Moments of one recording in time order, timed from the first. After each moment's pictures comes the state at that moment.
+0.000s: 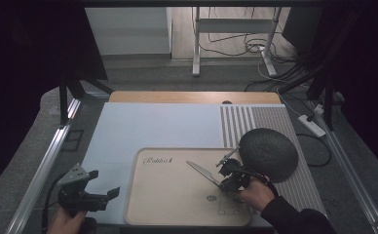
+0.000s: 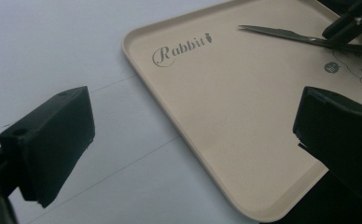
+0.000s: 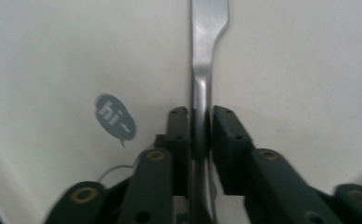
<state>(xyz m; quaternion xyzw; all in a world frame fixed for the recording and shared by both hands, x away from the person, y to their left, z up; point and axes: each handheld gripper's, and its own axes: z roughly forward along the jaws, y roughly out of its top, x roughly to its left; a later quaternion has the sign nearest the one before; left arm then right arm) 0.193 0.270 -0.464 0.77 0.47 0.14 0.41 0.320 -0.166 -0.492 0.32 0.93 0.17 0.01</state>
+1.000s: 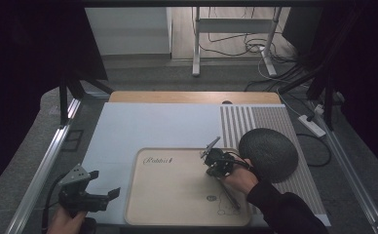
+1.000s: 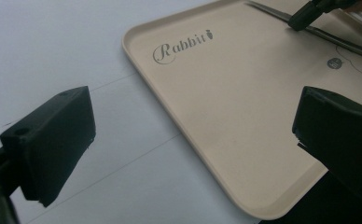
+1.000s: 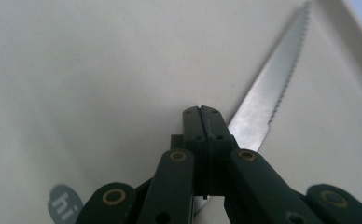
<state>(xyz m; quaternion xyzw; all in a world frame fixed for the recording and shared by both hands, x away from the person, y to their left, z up) 0.193 0.268 -0.464 0.77 0.47 0.14 0.40 0.359 -0.126 -0.500 0.22 0.96 0.17 0.05</state>
